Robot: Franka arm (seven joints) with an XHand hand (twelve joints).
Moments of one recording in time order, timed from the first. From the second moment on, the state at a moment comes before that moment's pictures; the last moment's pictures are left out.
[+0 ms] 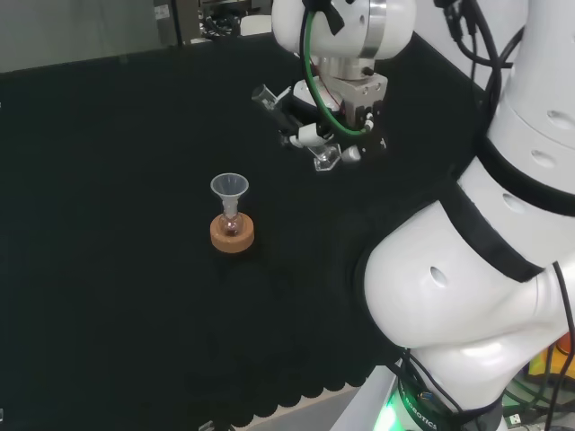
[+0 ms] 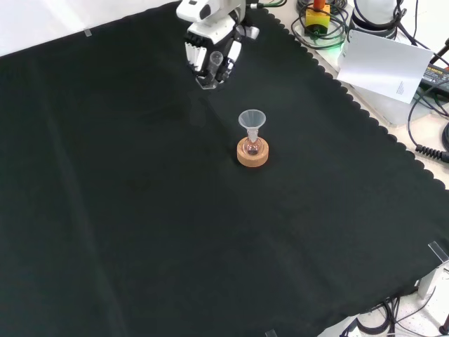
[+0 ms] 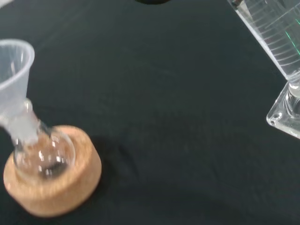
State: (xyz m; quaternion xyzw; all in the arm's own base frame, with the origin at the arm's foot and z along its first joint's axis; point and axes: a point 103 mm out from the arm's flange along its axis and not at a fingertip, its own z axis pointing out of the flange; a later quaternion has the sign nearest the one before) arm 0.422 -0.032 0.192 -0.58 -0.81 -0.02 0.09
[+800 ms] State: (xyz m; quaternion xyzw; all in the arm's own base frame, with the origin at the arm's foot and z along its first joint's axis) arm 0.376 -0.017 0.180 -0.57 -0.81 0.12 0.07
